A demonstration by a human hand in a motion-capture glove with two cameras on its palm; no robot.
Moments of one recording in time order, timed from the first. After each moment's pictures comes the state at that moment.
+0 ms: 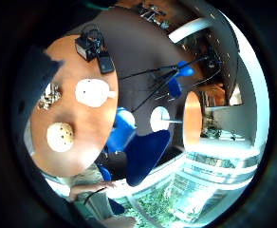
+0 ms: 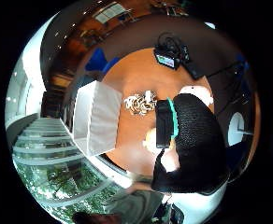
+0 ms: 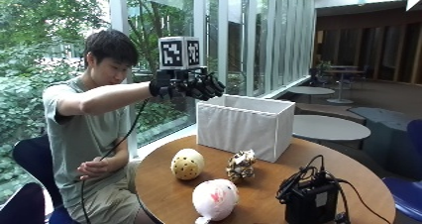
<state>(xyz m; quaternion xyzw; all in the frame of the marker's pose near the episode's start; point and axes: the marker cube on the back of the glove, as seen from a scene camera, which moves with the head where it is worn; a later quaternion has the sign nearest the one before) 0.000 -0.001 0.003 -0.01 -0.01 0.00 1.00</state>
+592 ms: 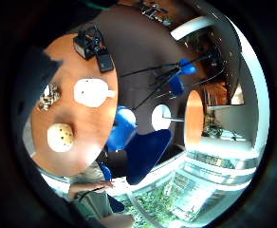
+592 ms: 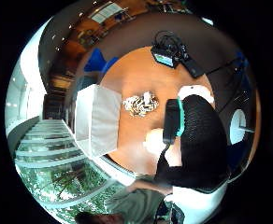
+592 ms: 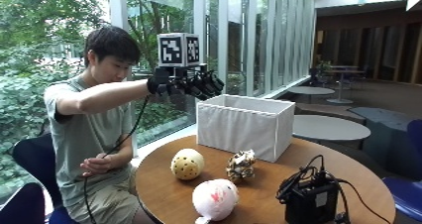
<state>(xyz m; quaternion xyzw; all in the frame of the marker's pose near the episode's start) 0.009 -0.002 -0.008 -0.01 0.00 -0.01 1.00</state>
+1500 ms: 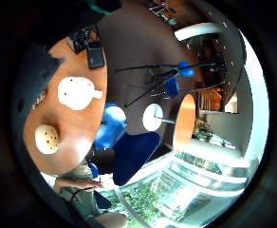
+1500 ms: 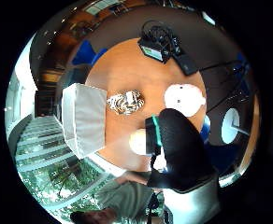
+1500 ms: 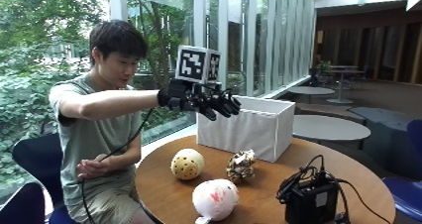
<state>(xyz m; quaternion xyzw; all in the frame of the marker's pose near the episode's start) 0.036 -0.052 0.026 -0.08 0.05 -0.02 1.00</state>
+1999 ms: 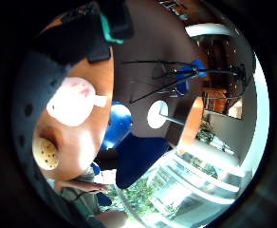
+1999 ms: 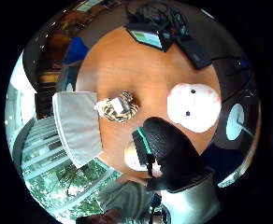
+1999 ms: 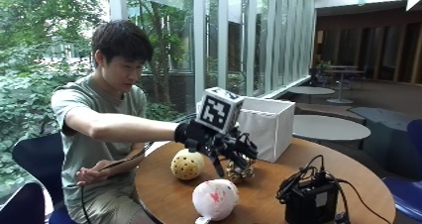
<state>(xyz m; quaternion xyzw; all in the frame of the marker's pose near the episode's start) 0.041 -0.101 0.129 -0.15 0.03 0.01 0.99</state>
